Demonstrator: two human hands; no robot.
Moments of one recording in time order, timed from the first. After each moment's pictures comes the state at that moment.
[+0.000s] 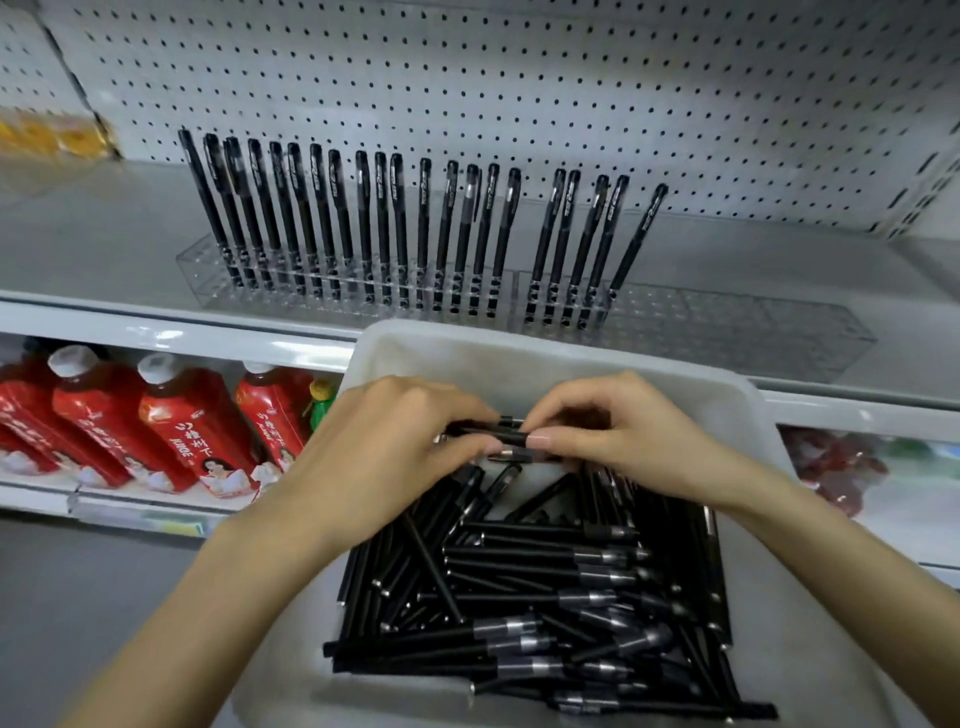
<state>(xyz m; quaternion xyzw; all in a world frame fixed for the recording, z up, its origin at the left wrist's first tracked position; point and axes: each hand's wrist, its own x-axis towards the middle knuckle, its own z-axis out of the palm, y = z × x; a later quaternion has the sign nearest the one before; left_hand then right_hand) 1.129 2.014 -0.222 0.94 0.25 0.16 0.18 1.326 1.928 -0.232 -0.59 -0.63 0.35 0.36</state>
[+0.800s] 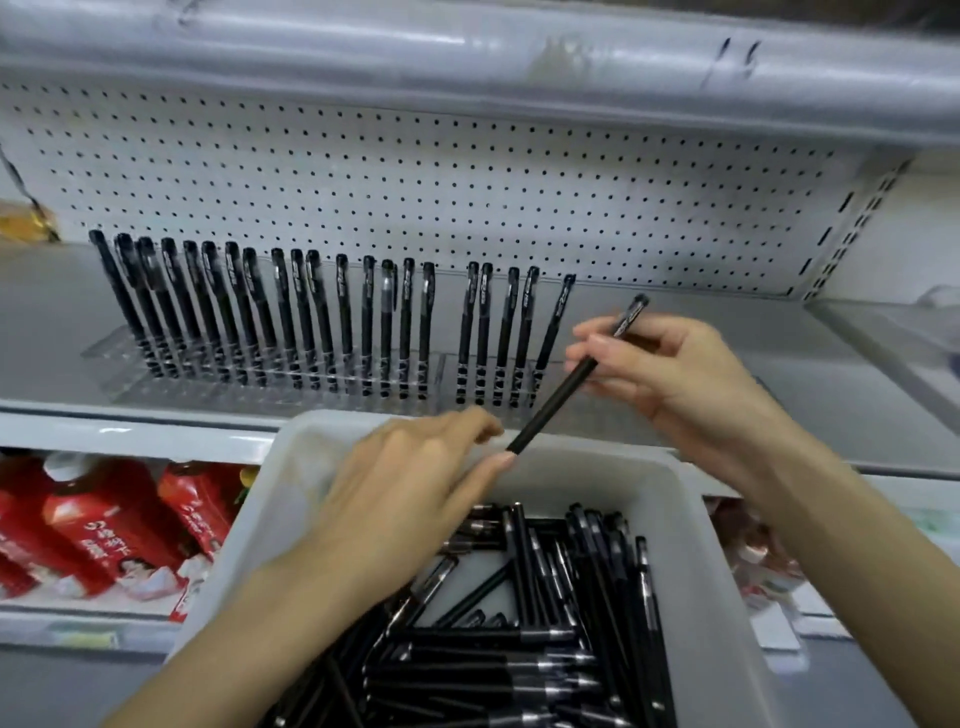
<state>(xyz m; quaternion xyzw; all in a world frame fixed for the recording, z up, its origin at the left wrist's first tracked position) 1.203 2.011 -0.217 0.93 0.27 0.20 0.14 1.397 1.927 -0.170 -0.55 -0.38 0.36 0.65</state>
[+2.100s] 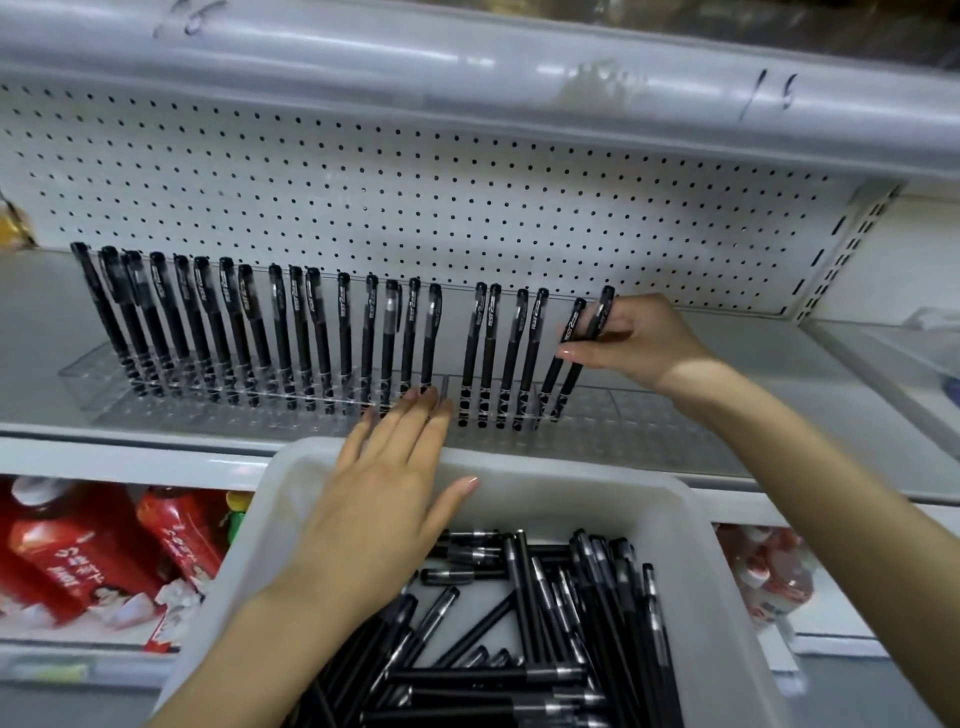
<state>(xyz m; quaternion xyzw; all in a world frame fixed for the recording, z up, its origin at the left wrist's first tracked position) 1.206 2.051 -0.264 0.93 0.31 0.19 -0.09 1.444 1.989 -0.172 -0.73 -0.49 0.17 0.44</state>
